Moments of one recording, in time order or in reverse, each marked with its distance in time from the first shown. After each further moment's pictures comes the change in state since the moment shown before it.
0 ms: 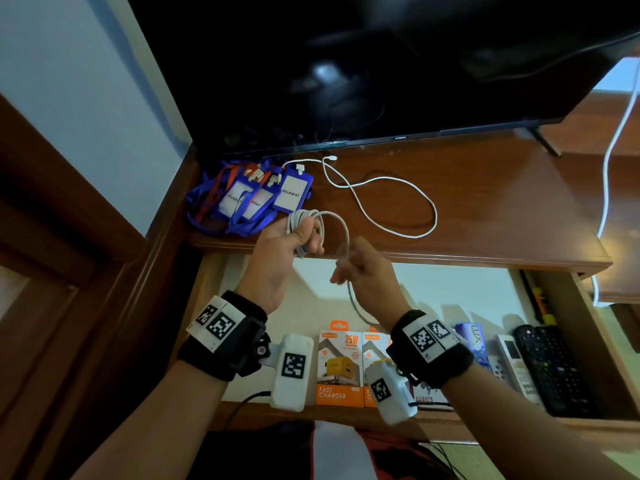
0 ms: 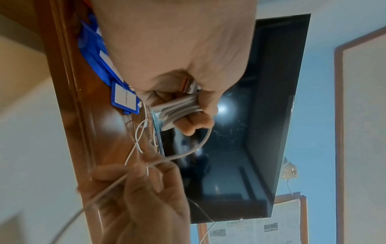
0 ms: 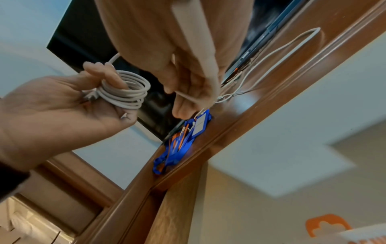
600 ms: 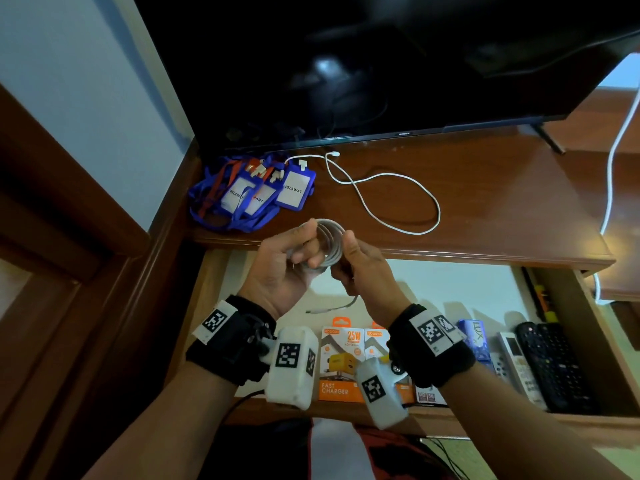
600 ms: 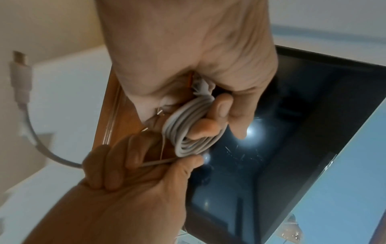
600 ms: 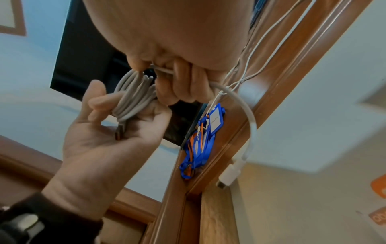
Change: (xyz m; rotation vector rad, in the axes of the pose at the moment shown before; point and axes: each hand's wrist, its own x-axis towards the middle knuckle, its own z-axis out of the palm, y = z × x) left_hand -0.011 0.000 0.003 -0.579 -0.102 -0.211; right_hand -0.007 -0.039 0.006 0.402 -0.099 0.131
